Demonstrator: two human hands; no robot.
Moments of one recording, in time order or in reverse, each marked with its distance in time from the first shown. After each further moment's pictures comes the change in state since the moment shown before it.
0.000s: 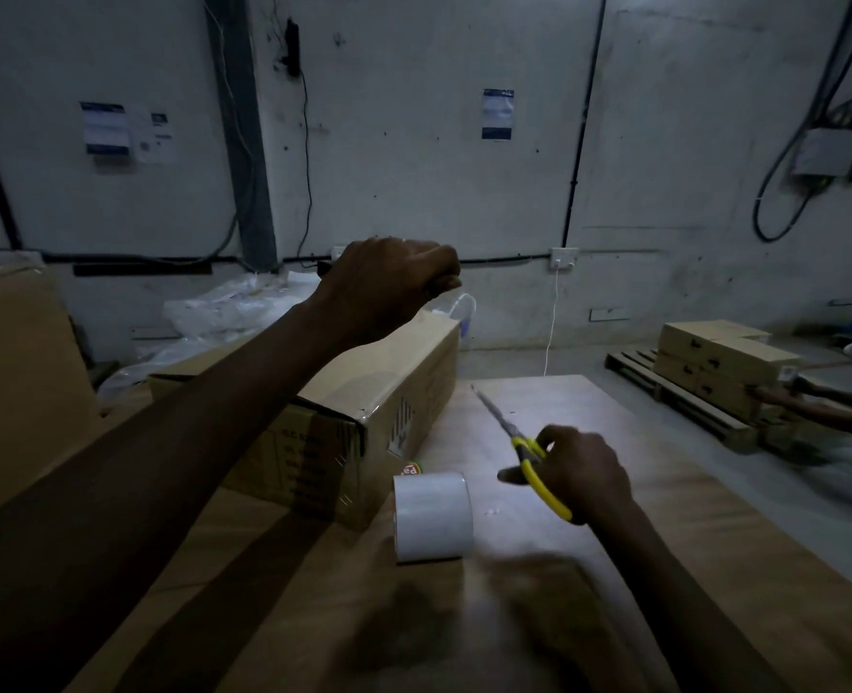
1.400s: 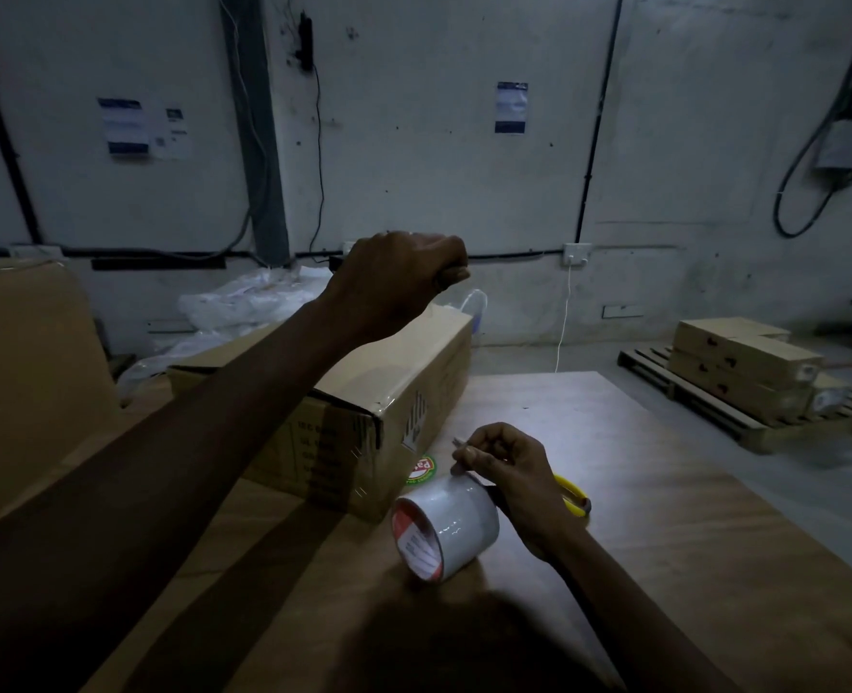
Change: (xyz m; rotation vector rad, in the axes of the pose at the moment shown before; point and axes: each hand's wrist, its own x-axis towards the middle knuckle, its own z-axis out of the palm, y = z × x) left_hand -0.006 0.001 -0.005 -0.025 -0.010 -0.103; right_hand -0.033 -0.049 0.045 1.255 -0.260 -0.293
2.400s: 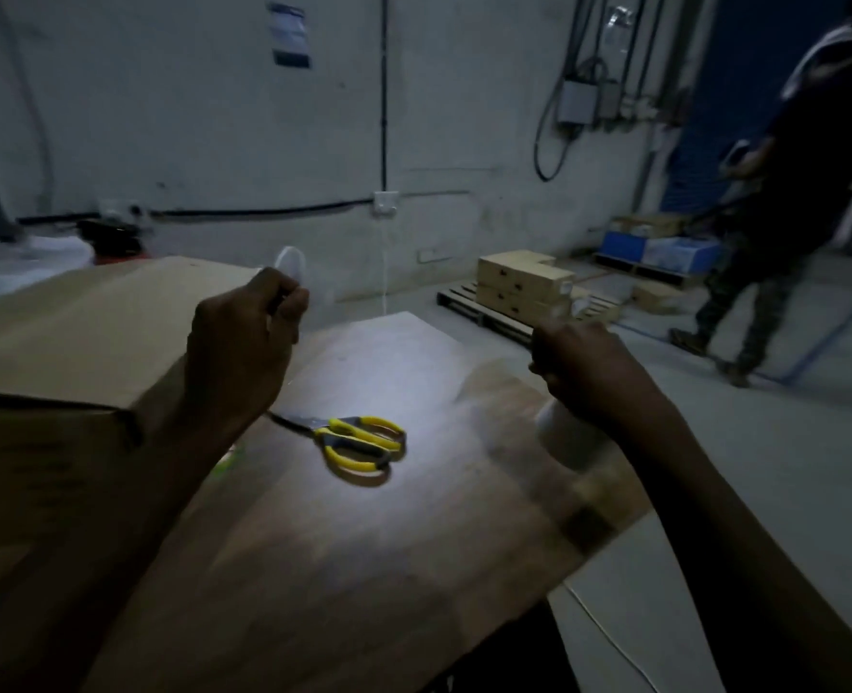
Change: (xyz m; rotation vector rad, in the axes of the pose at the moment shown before) left_hand -0.029 0.107 0.075 -0.428 0.208 -0.484; right_hand -0.089 -0.131 -0.160 -1.673 0.361 0.114
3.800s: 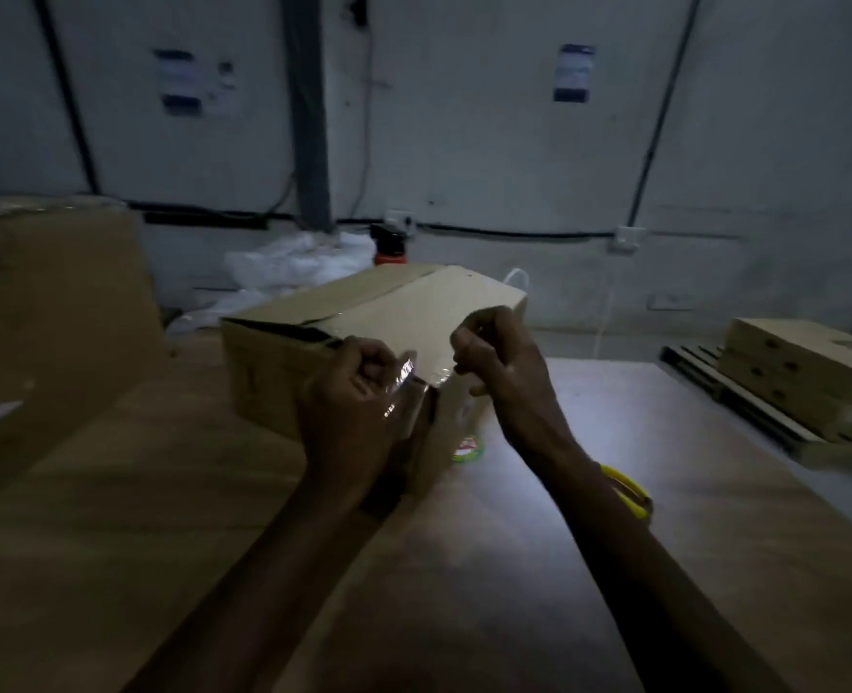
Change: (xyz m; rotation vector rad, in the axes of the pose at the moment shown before) left_hand -0.080 -0.047 -0.109 0.028 0.420 -0.488; right_hand 0.034 -0.275 0.042 1.376 -0.109 -0.353
